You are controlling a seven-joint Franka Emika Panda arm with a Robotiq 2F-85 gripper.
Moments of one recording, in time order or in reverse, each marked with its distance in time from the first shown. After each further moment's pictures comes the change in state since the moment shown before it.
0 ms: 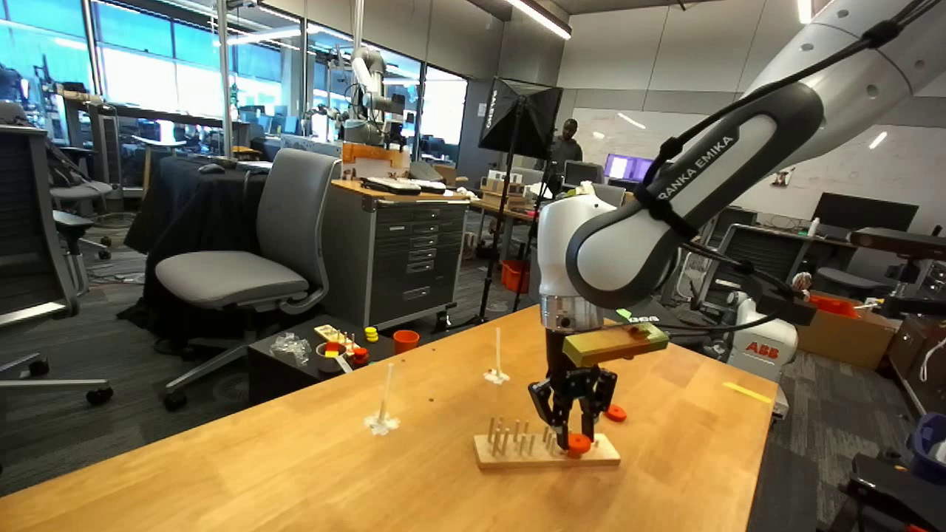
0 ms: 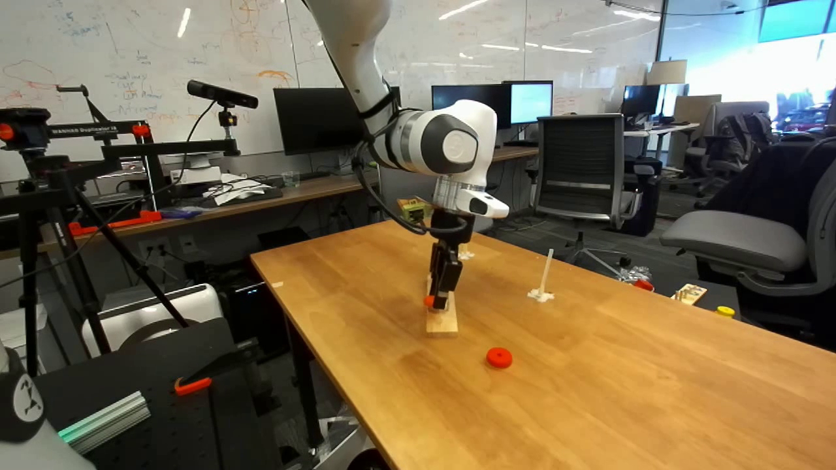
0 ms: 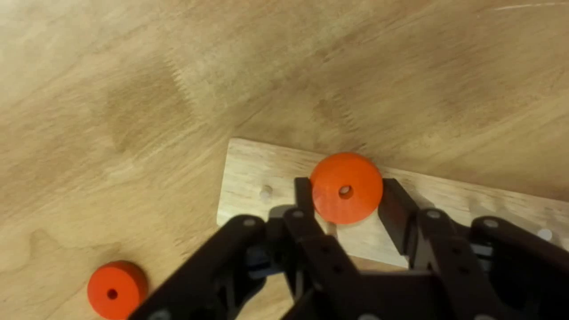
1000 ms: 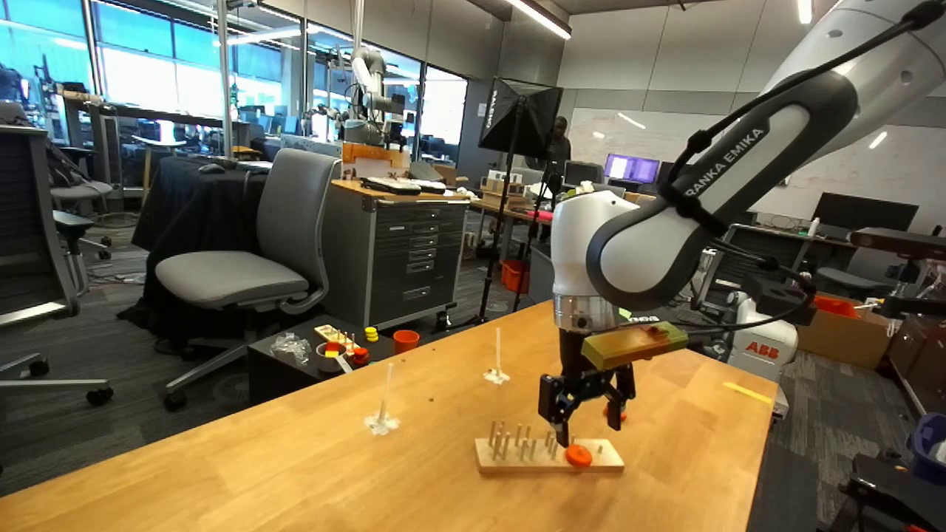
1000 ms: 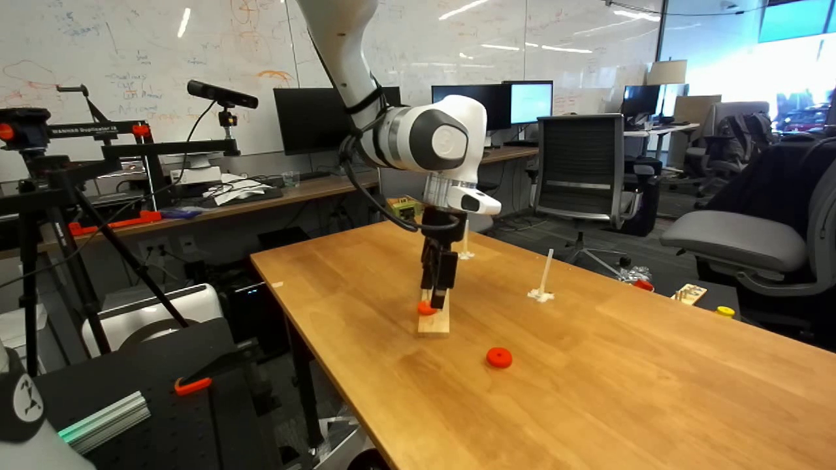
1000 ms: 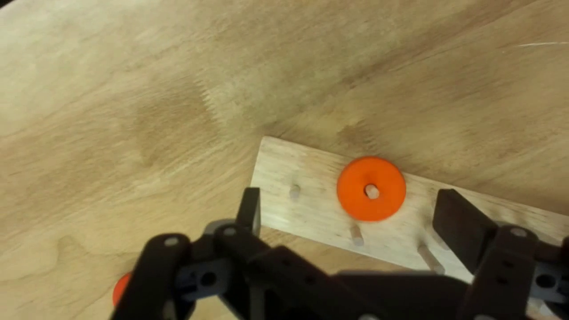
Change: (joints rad) arm 0.006 -0.063 0.000 -0.089 -0.030 0.036 -0.007
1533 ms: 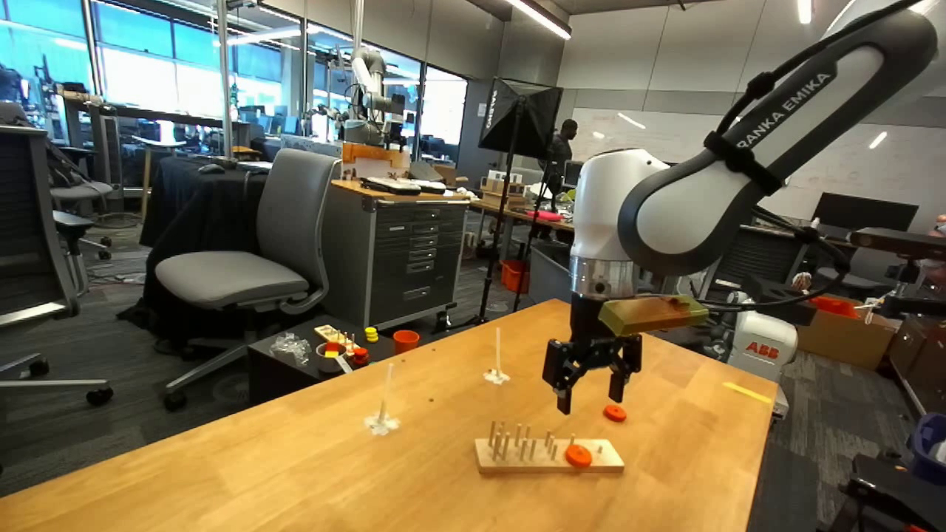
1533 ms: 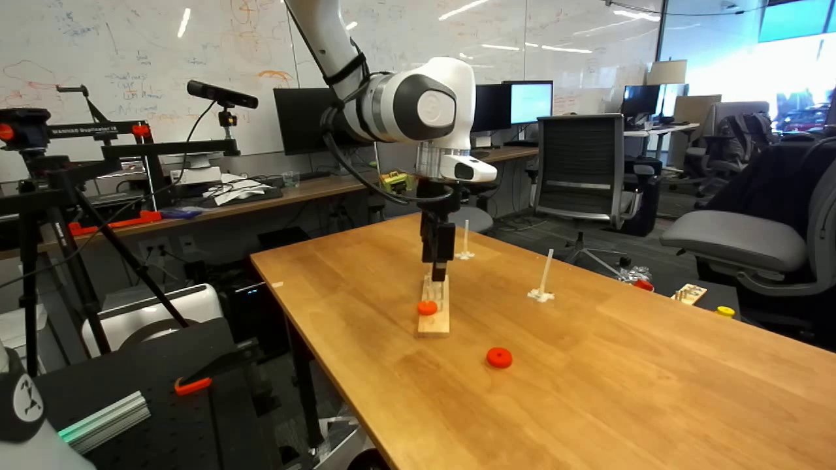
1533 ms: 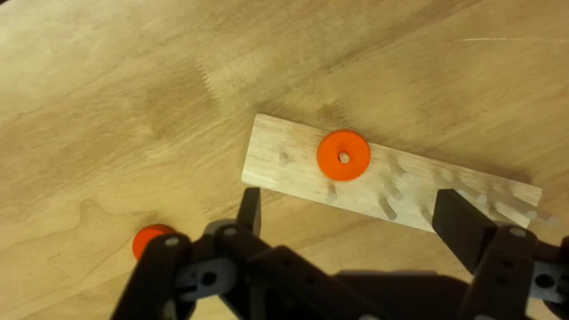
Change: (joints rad) arm 0.006 -0.152 0.001 -0.108 -0.005 0.077 0.000
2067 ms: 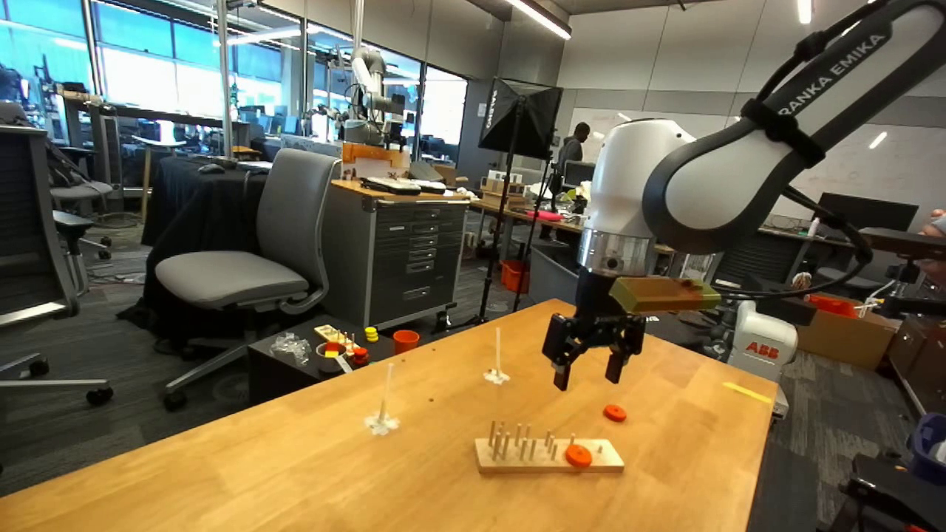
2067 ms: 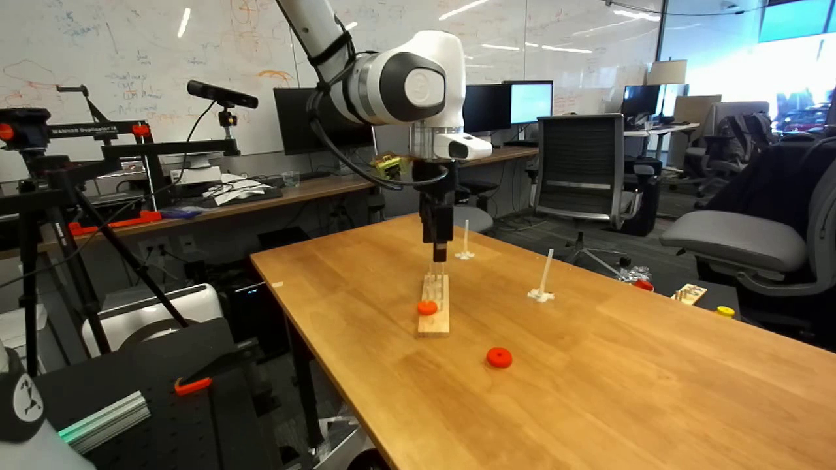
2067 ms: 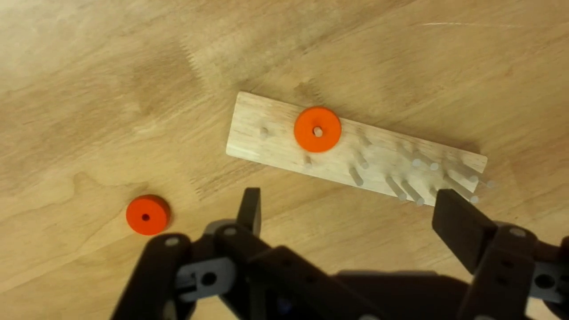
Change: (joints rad) arm 0.000 -0.092 0.010 -0.066 0.000 0.075 0.001
